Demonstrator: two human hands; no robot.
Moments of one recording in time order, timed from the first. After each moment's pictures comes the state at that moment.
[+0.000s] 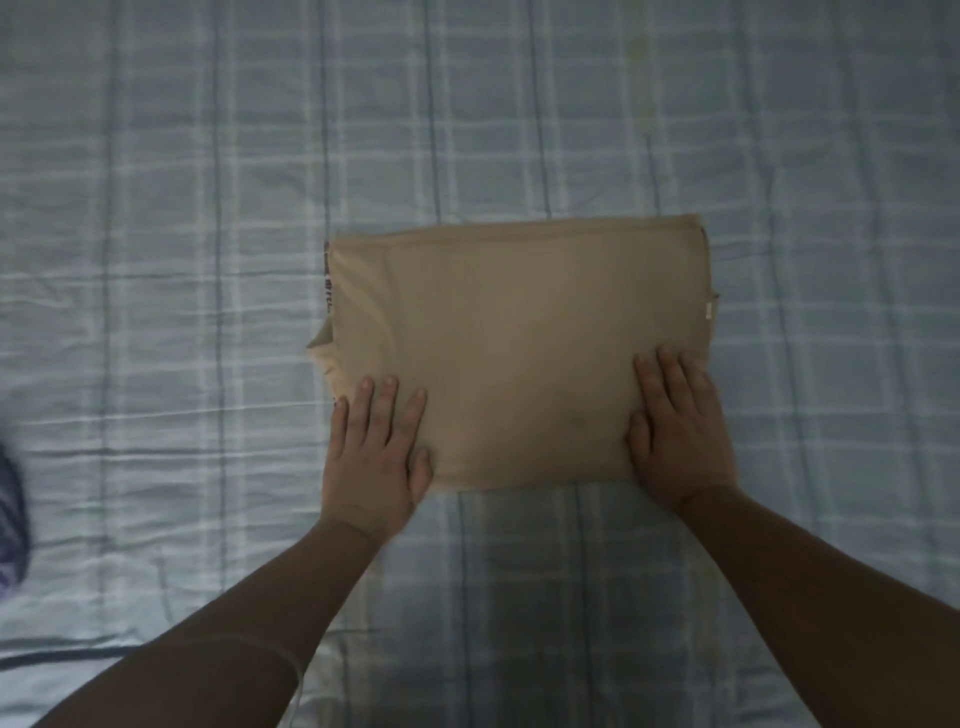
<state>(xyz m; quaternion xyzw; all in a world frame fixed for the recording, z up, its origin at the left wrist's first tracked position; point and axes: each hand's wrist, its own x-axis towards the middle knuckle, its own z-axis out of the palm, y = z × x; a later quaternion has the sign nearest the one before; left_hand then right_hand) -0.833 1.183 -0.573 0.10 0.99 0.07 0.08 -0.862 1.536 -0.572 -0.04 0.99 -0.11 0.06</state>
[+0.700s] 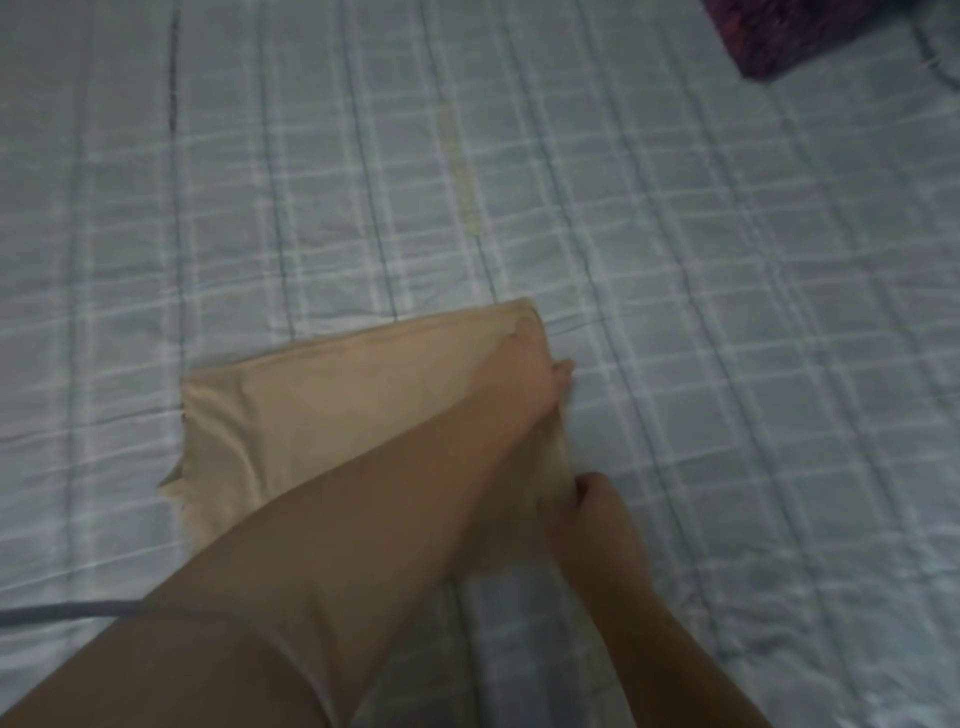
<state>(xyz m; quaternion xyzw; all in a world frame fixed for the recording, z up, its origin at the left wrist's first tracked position) -1.020 1.491 -0.515 0.07 0.92 0.29 0.26 -0.852 1.555 -0.516 0.37 0.84 -0.32 0.22</state>
